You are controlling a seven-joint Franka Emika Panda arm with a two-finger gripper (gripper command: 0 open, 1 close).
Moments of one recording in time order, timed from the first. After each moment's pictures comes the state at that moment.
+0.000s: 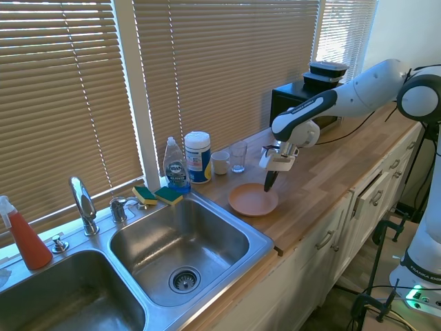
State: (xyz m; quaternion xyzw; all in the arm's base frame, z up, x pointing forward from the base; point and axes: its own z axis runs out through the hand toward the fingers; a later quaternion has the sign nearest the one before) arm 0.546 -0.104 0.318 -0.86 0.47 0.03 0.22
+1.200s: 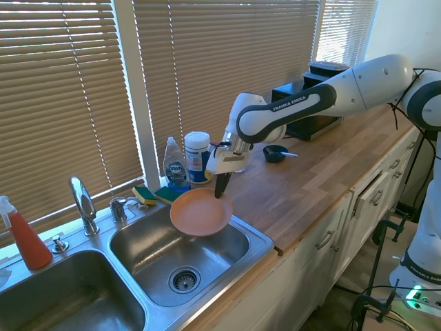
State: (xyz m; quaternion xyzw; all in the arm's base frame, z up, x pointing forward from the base) arm 0.615 0.159 0.422 -0.90 0.38 0.01 0.21
